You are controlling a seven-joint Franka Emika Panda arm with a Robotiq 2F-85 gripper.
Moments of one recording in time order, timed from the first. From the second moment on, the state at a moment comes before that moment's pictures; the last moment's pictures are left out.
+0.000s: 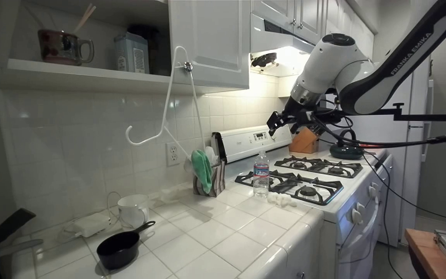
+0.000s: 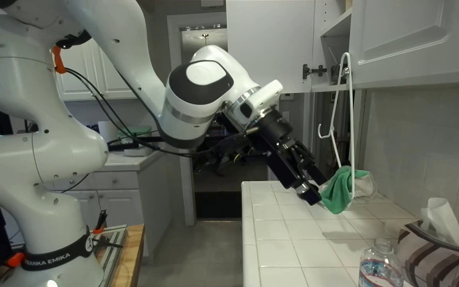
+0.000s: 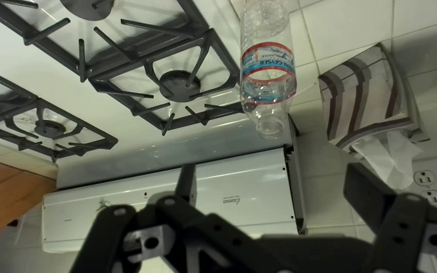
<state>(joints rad) -1.21 -0.29 0.77 -2.54 -0.84 3.02 1.19</state>
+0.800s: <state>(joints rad) -1.93 -0.37 1.61 -2.38 -1.06 2.70 1.79</state>
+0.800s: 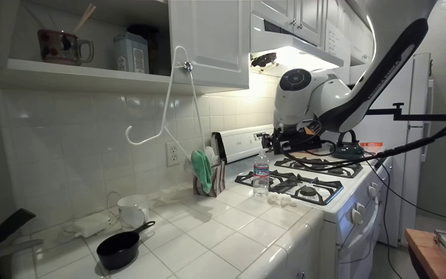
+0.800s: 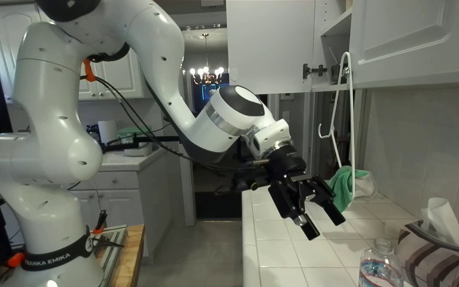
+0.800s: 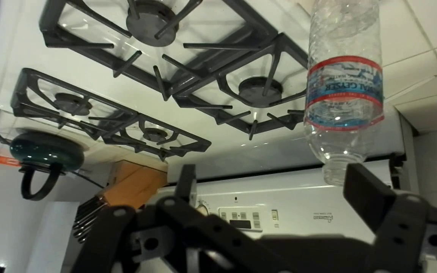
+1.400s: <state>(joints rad) -2.12 -0.58 1.82 -2.25 -0.68 2.63 1.80</state>
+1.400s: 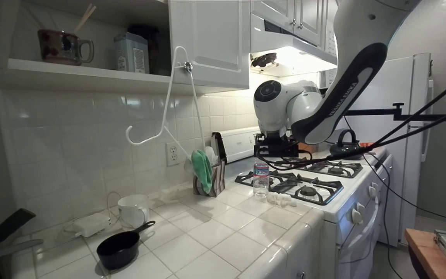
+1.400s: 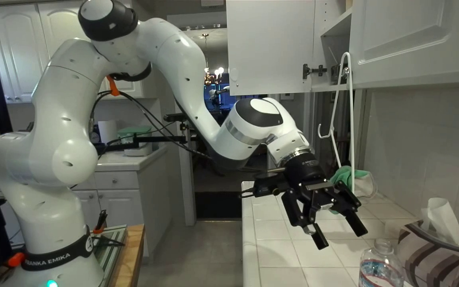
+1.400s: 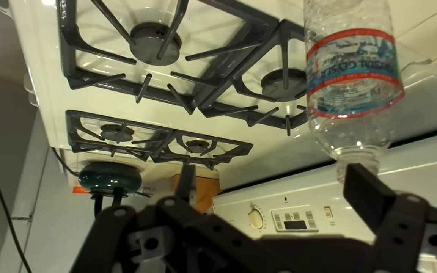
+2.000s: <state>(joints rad) -2.15 -0.81 1.83 -2.15 -0.28 2.63 1.57</state>
